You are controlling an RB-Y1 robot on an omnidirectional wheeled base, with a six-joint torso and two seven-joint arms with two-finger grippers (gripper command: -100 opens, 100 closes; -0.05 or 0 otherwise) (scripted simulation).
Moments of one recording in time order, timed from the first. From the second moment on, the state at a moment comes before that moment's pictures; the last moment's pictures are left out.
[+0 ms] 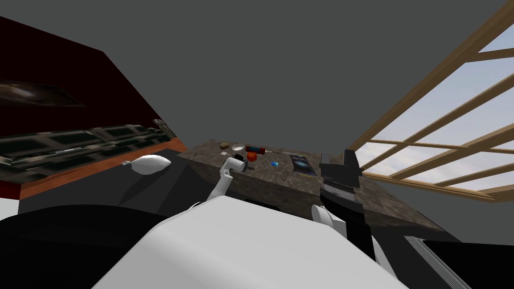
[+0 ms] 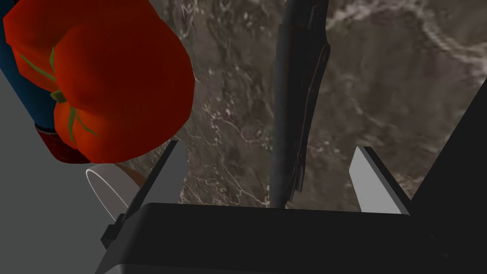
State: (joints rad) left arm -0.11 0.17 -0.10 -1.93 0.09 1.43 0.12; right arm 0.52 0.03 -0.06 -2.33 0.05 -0.47 -0.10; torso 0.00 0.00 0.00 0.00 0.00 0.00
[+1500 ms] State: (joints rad) left arm -0.13 0.17 -0.11 -2.02 0.11 1.55 0.12; right arm 0.52 0.03 -0.06 -2.33 0.05 -0.47 -0.10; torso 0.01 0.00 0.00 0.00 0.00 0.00
